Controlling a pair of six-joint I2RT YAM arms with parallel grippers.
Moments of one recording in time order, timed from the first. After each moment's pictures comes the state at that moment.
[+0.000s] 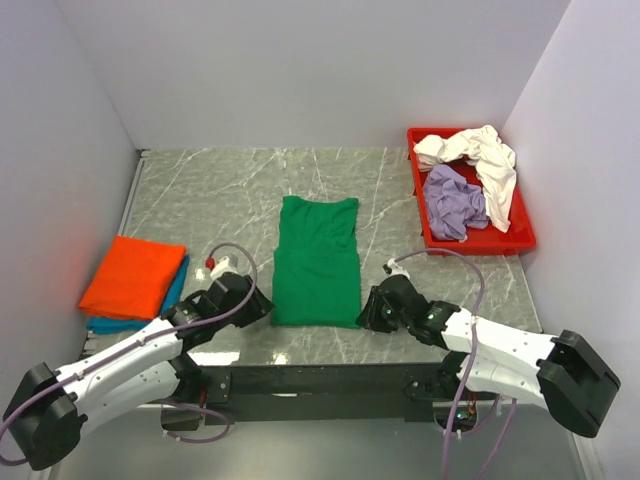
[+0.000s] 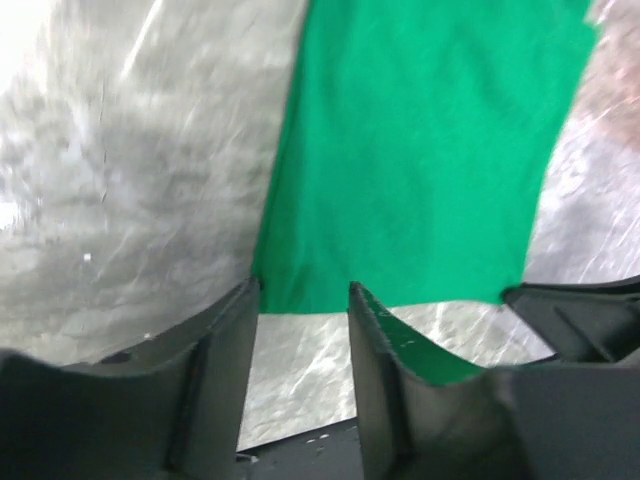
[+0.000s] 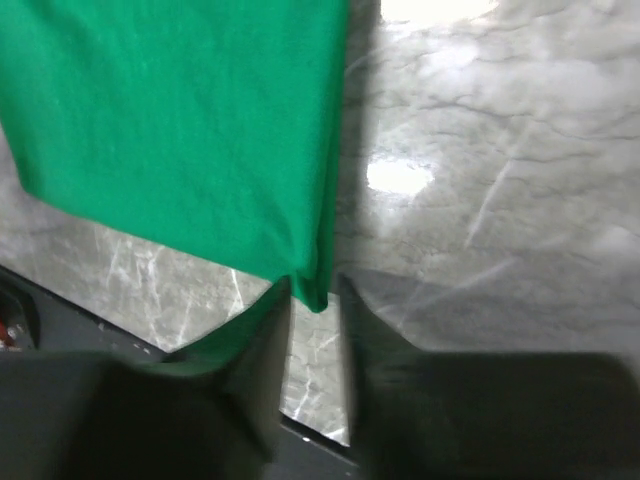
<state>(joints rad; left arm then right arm) -0.75 0.82 0.36 -0.33 -0.15 -1.11 0.81 1.00 0.32 -0.15 0.01 0.92</state>
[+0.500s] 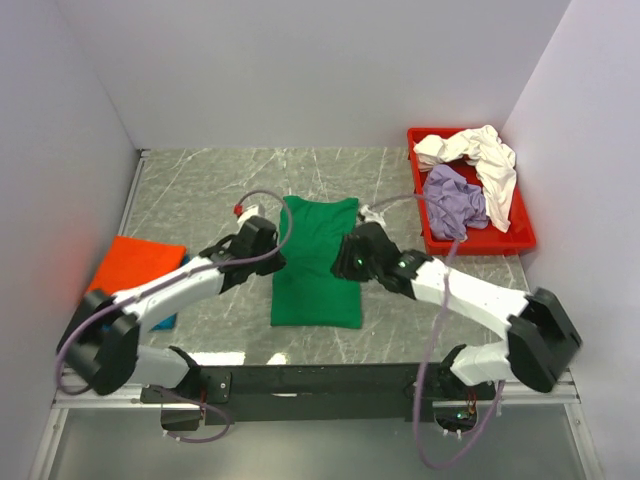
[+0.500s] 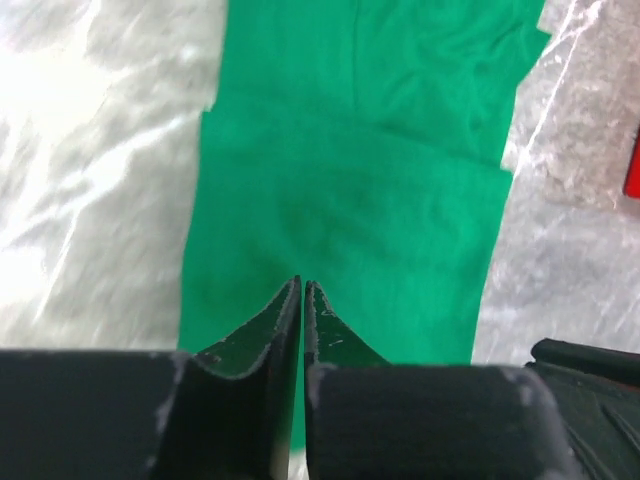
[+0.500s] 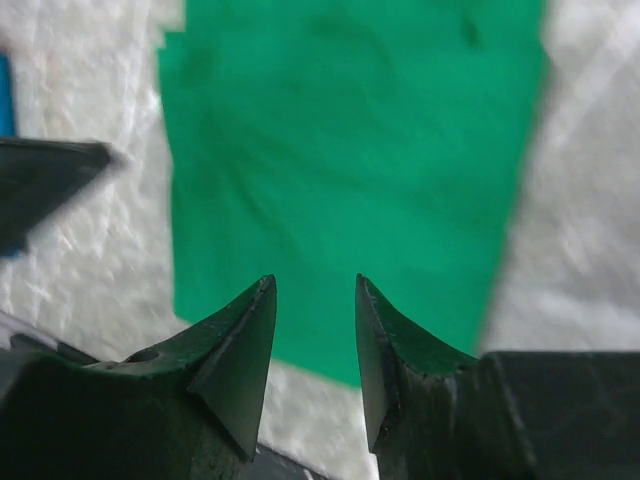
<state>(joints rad) -0.66 1.28 0.77 -0.26 -0.19 -0.91 0.77 1.26 0.78 -0.29 0.12 0.80</state>
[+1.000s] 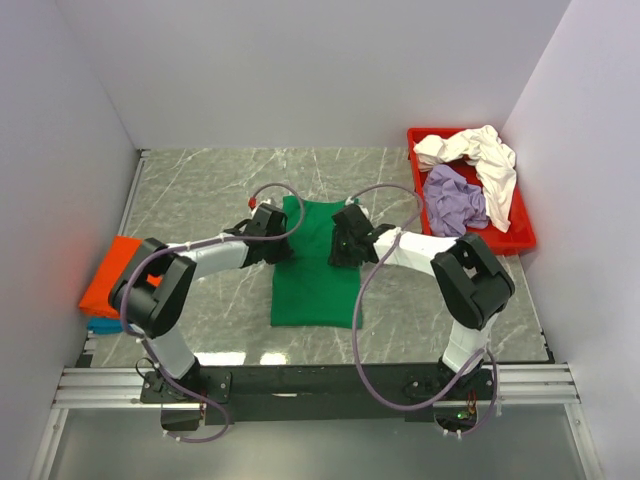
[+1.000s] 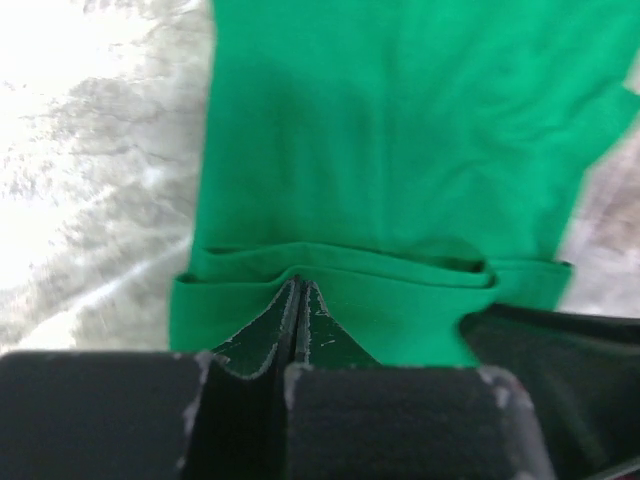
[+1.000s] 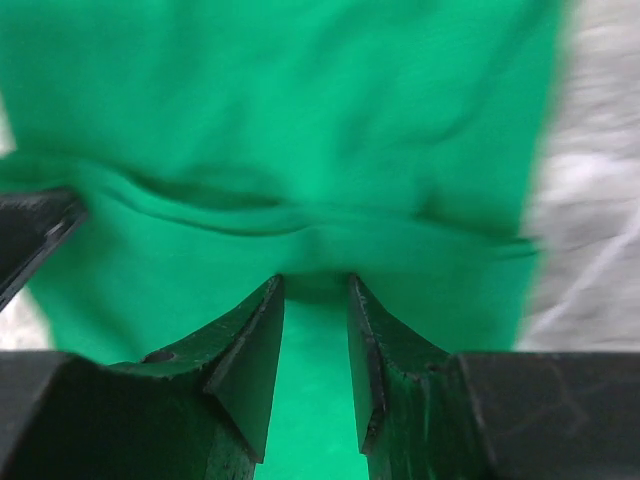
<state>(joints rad) -0.55 1.69 0.94 -0.10 -0.06 -0.83 0.67 1.78 1.07 -0.24 0.07 0.71</state>
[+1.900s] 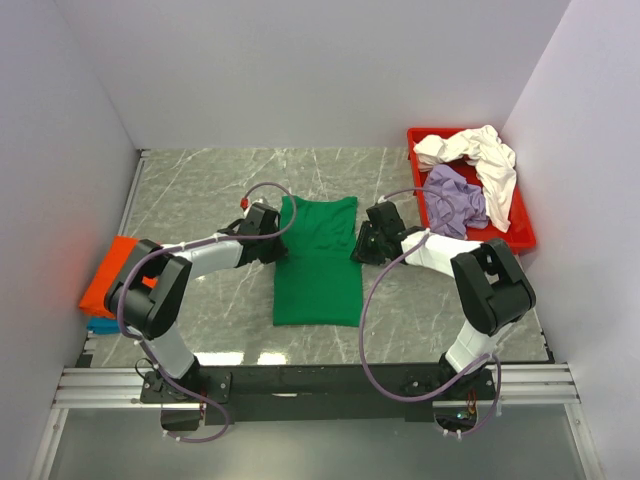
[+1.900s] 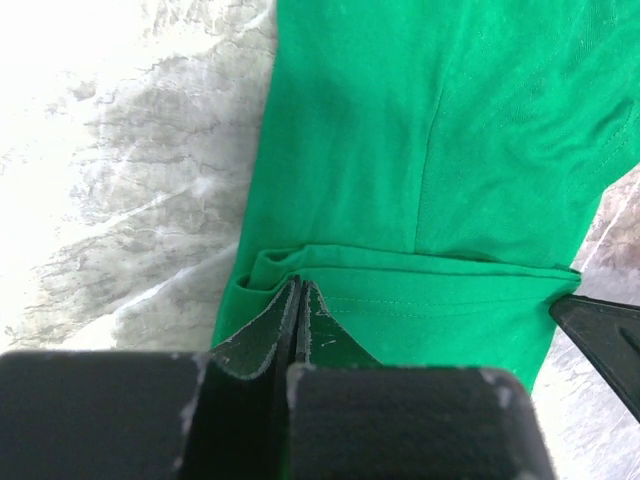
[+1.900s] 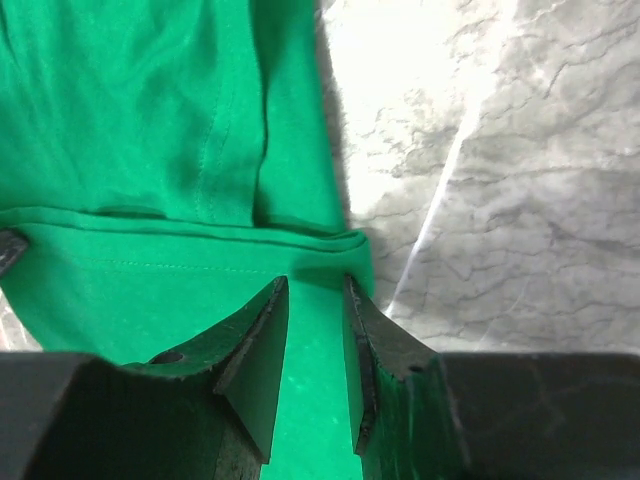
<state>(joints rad) -0.50 1.69 0.91 -0.09 -0.04 -0.84 0.46 1.69 0.91 -0.15 -0.05 0.70</state>
